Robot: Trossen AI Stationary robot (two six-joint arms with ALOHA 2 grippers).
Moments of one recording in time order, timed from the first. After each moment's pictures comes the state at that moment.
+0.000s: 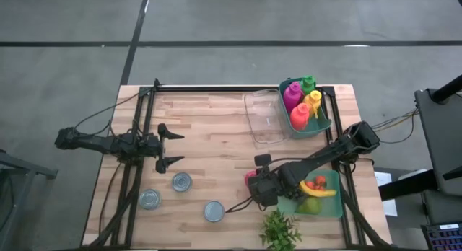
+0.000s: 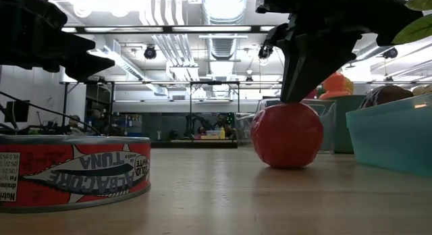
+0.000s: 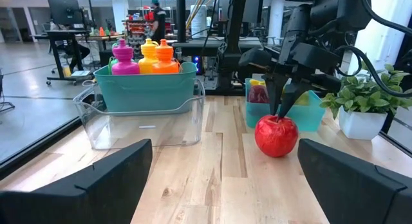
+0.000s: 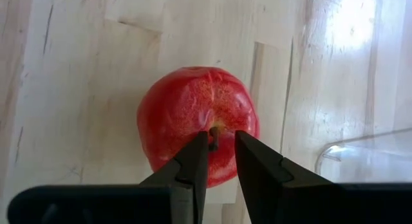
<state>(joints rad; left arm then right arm) -0.18 0.10 0.00 0.05 -0.24 -0.01 0.43 1.83 1.32 -0.78 0.38 0.23</state>
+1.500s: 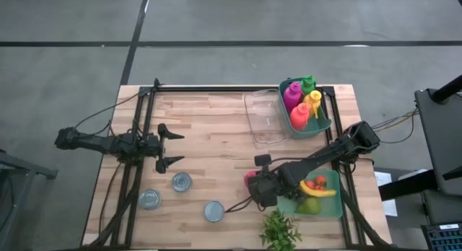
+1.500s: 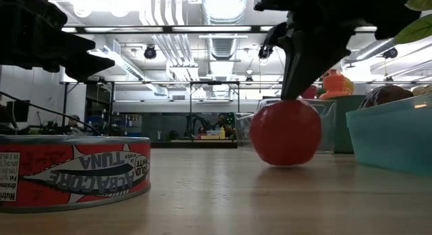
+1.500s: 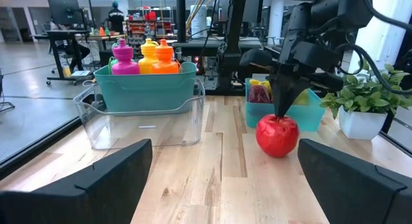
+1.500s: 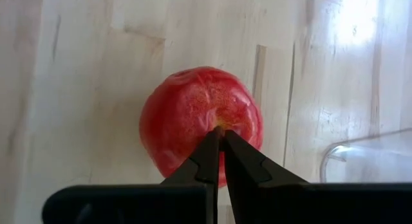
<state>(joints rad) -0.18 0.10 0.00 0.05 -0.24 -0.01 0.43 1.83 1.33 -0.78 0.36 0.24</state>
